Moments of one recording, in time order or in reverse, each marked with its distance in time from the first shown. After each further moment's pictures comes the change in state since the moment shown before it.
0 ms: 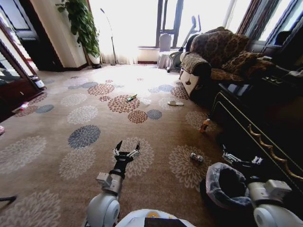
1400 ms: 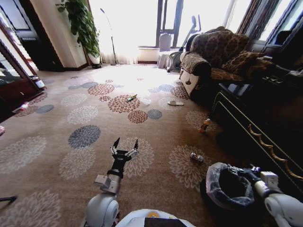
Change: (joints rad) left arm 0.009 -0.013 -0.017 0.055 0.018 -0.059 0.069; right arm 0.127 -0.319 0.002 -0.525 0.057 -0.204 -0.139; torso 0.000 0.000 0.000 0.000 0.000
